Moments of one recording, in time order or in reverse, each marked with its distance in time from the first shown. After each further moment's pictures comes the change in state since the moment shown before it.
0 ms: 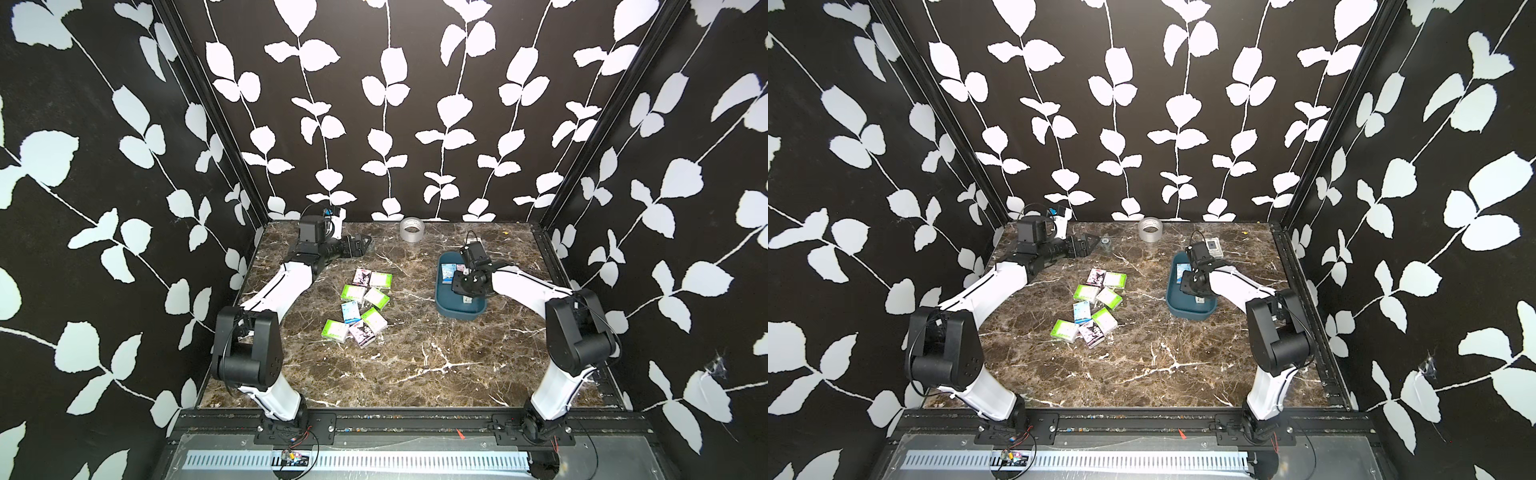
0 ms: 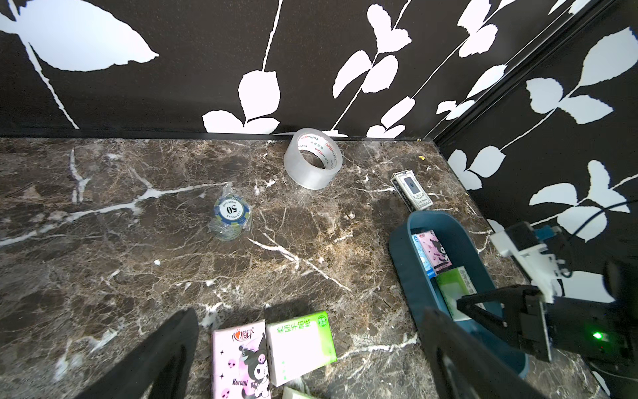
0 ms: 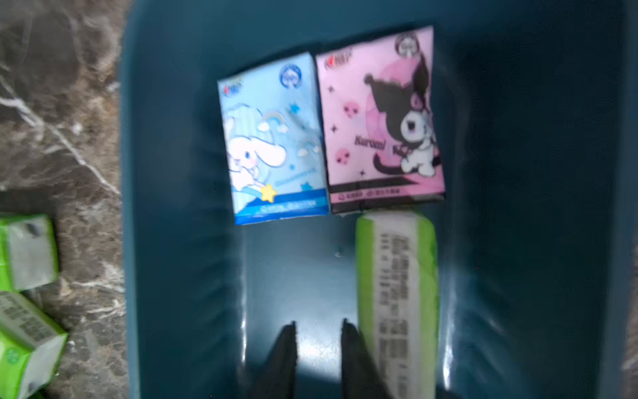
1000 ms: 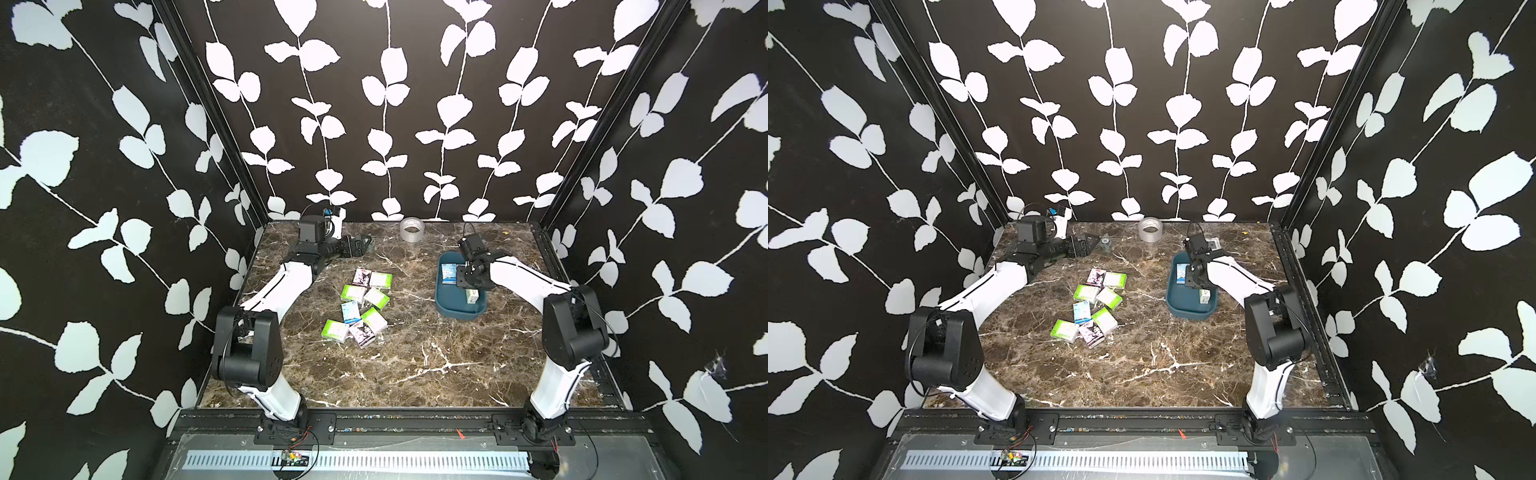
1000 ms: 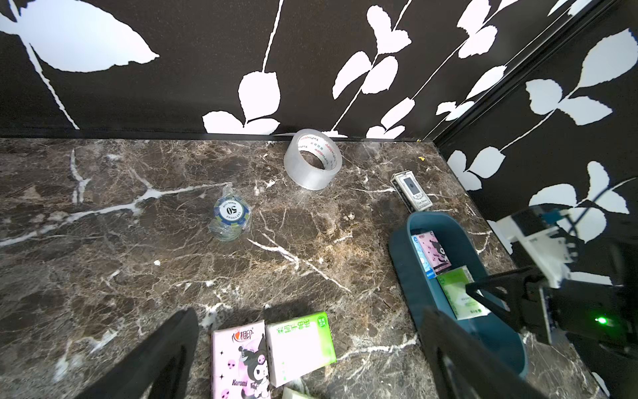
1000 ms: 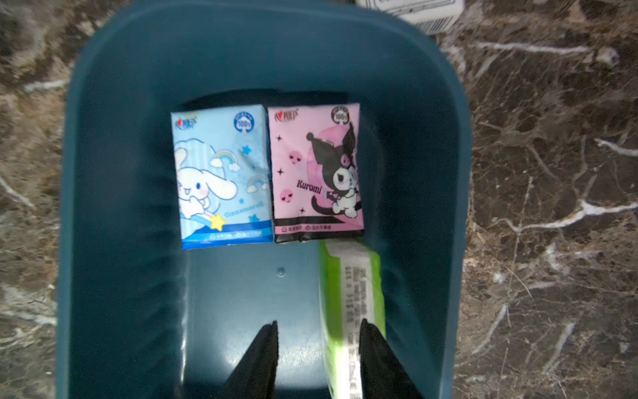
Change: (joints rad) left arm 0.000 0.000 0.002 -0.002 0.000 -0.001; right arm -0.002 0.058 0.146 -0.165 0.179 -0.134
